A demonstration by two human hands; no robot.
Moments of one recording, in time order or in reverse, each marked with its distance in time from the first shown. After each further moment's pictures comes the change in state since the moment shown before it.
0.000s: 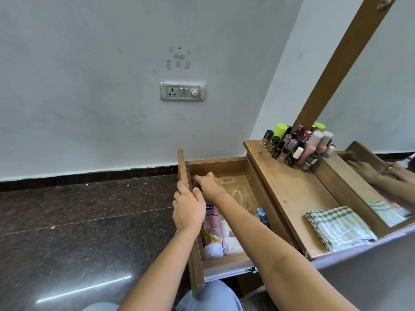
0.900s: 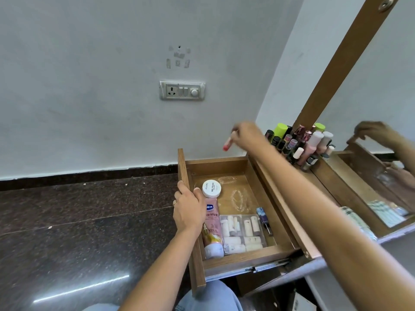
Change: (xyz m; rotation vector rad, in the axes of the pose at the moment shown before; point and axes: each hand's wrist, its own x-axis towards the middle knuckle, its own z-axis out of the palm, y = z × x) left_hand 0.002 -0.002 0.003 -0.018 0.005 0.010; right_hand -0.002 0.022 -0.172 0.026 0.346 0.131
